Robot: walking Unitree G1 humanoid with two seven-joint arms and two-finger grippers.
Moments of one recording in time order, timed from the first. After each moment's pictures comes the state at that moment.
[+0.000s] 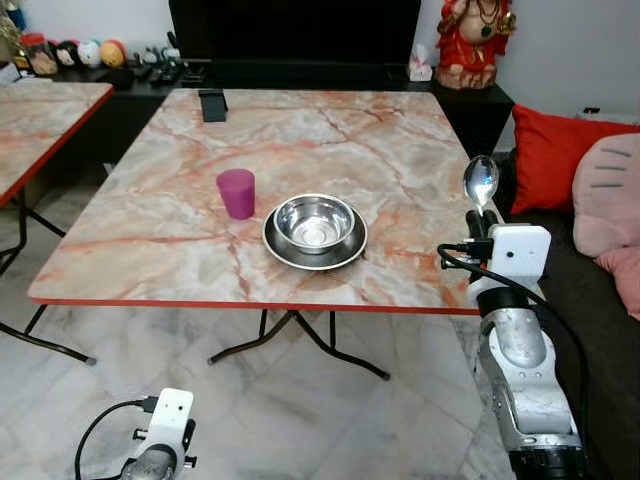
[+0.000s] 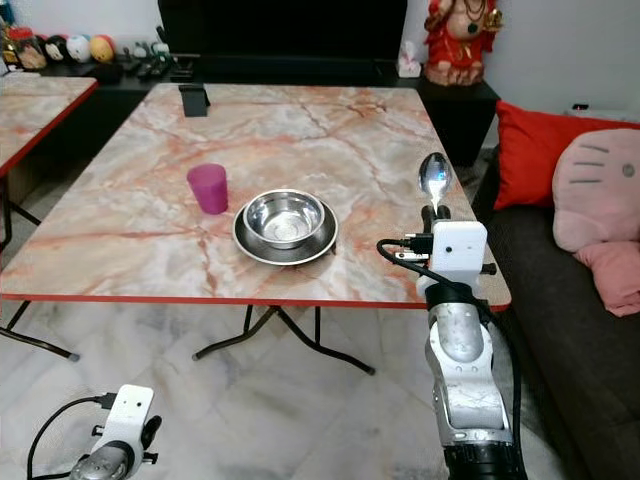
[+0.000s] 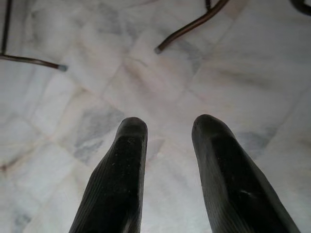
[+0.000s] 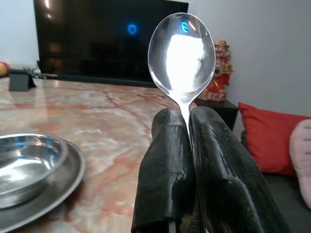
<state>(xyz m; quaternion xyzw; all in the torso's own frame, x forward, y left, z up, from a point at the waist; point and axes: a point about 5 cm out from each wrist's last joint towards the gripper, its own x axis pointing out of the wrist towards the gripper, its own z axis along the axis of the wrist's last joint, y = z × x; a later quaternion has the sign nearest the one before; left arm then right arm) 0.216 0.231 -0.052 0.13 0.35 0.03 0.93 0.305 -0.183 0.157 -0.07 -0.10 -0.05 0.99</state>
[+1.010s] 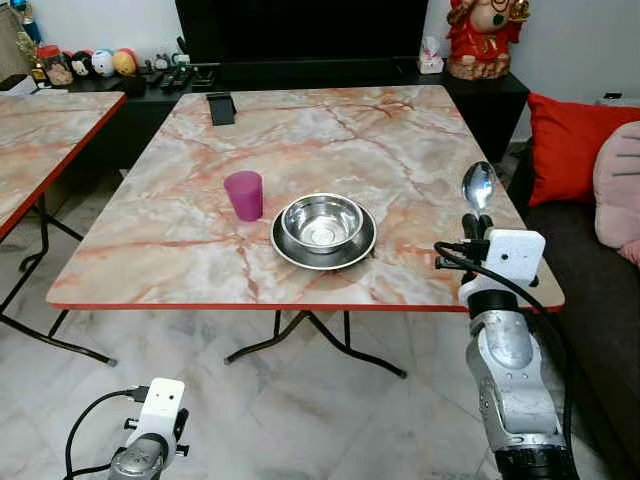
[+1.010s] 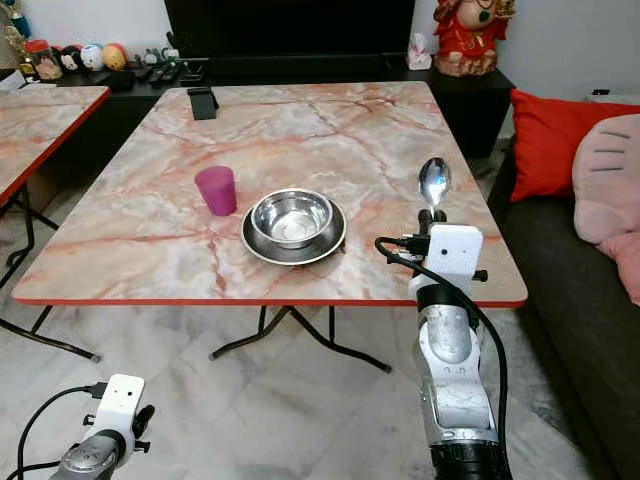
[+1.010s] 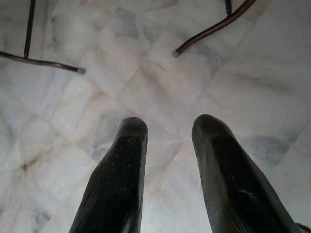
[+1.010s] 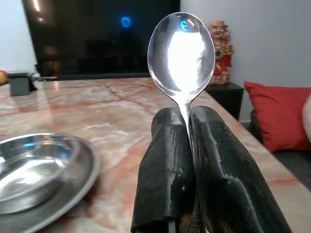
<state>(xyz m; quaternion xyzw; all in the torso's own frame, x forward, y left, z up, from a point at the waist) 0.228 0.240 -0.043 0.13 0.34 0.03 0.93 0.307 -0.177 0.149 -0.04 -0.09 -0.07 0.99</state>
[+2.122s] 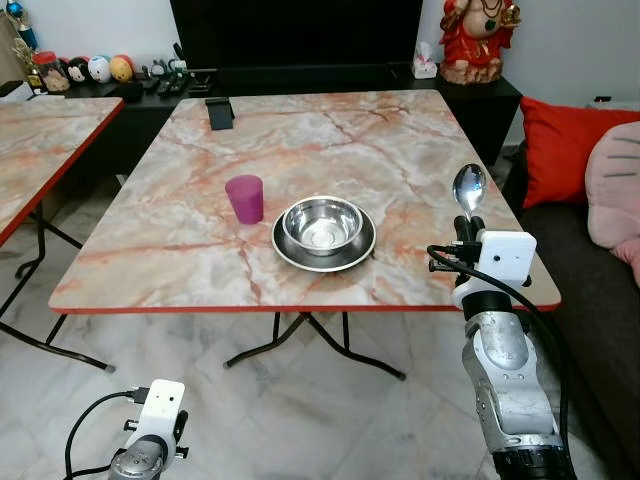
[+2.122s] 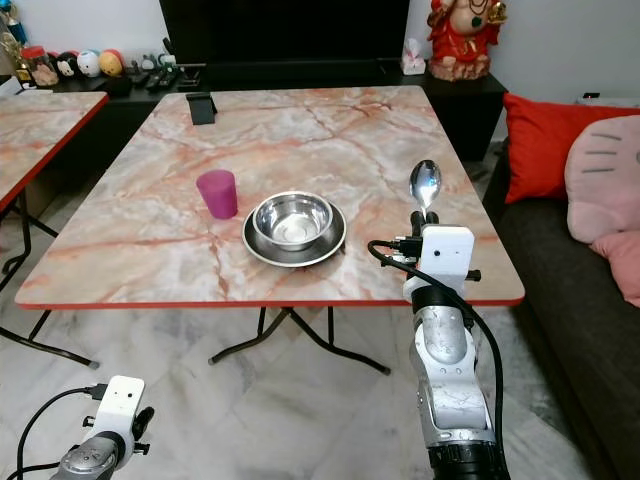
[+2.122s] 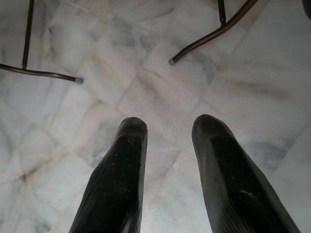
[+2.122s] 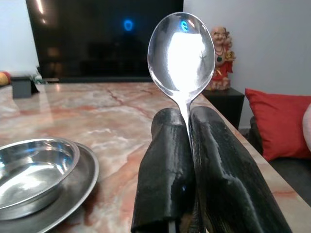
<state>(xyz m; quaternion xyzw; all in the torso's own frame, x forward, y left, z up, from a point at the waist) 0.229 0.239 -0.042 0.13 0.34 0.03 0.93 0.306 -0.174 0.148 -0.05 -0.09 -0.06 0.99</state>
